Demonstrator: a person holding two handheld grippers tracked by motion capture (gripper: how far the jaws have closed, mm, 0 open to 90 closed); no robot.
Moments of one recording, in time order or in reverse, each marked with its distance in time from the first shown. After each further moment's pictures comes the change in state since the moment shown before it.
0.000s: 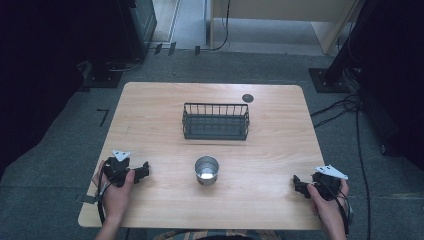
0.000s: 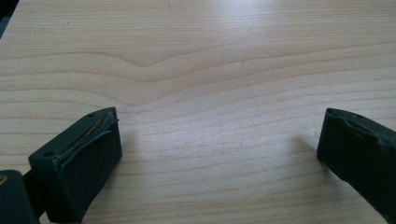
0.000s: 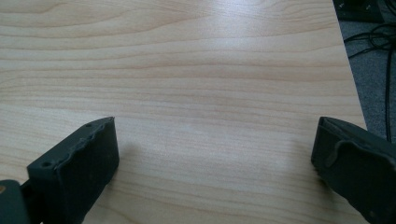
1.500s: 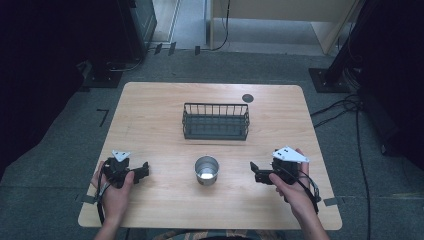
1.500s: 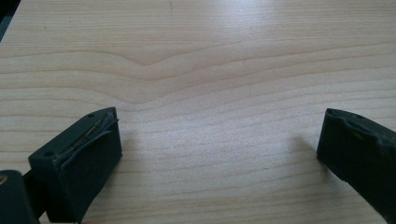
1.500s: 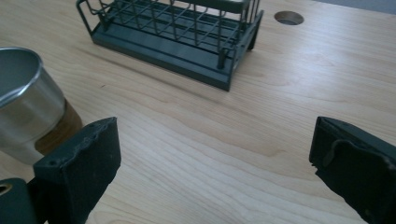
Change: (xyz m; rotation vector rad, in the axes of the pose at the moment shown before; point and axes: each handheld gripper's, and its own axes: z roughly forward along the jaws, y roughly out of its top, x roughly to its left) left arm 0.000 -0.001 -0.001 -0.003 0.003 -0.005; right arm 0.128 0.073 -0.030 -0.167 0.306 -0.223
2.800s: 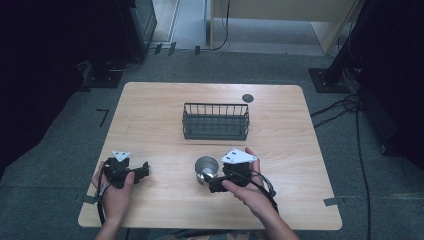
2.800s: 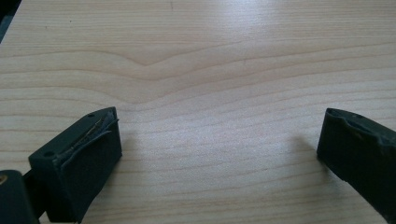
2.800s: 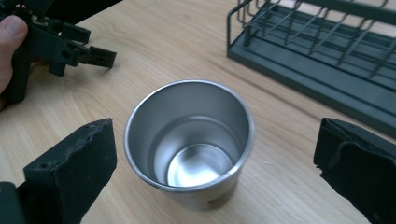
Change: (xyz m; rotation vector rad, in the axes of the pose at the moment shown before) left arm 0.000 0.000 0.000 0.002 0.004 -0.002; right arm 0.111 0.026 0.044 0.039 0.276 -0.084
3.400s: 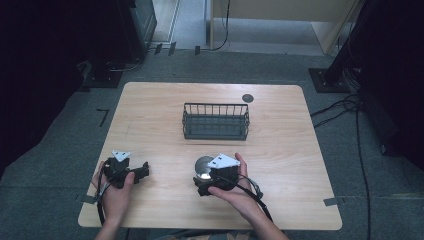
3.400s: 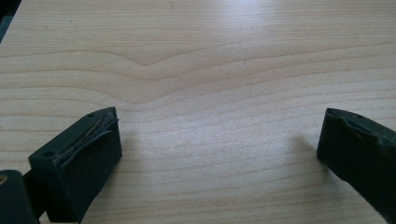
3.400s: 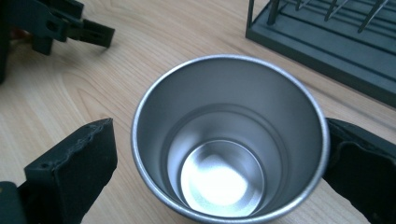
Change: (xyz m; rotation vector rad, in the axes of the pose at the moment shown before) left arm 0.000 0.000 0.000 0.000 0.000 0.000; right arm 0.016 -0.014 0.036 0.050 -0.035 -0.022
